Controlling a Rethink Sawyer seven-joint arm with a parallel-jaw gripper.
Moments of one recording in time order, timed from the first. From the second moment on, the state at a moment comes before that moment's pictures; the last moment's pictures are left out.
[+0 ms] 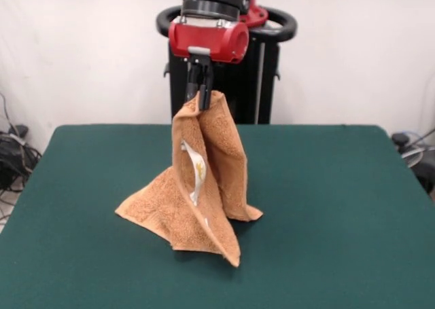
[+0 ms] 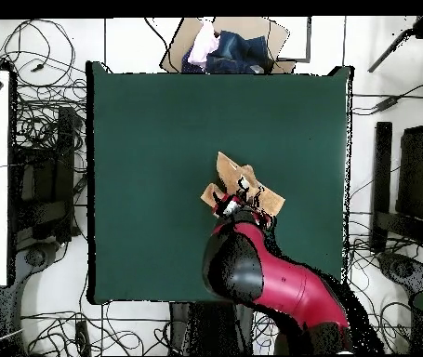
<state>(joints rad) -0.45 -1.00 0.08 2.17 -0.01 -0.03 1.90</state>
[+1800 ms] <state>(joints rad) -0.64 -1.05 0.08 2.35 -0.23 -0.03 1.90</state>
